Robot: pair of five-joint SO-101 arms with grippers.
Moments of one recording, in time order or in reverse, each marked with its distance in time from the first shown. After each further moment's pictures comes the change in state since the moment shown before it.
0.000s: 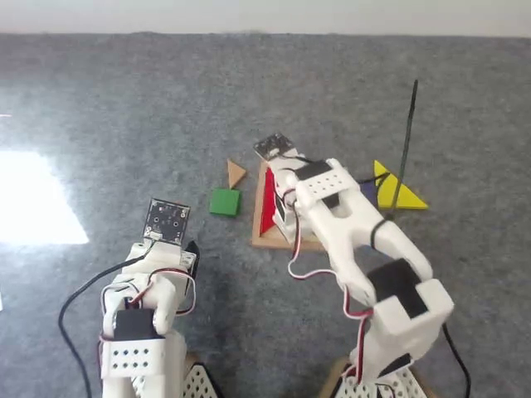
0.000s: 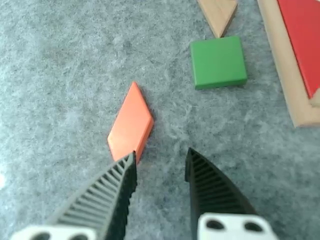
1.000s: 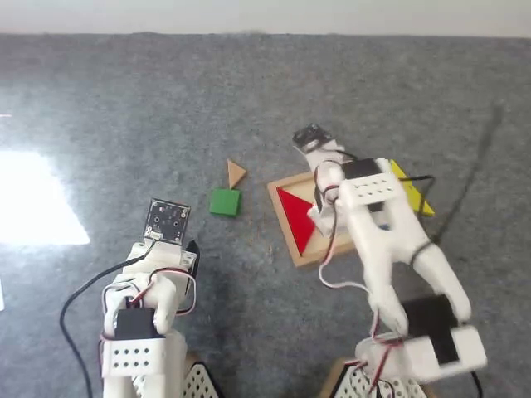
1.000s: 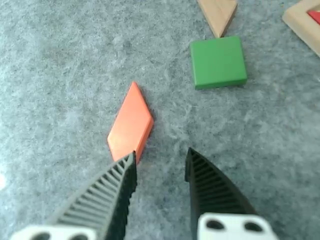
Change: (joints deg) left arm 0.0 0.0 0.0 0.0 0.0; right arm 10.2 -16.4 6.2 4.1 9.1
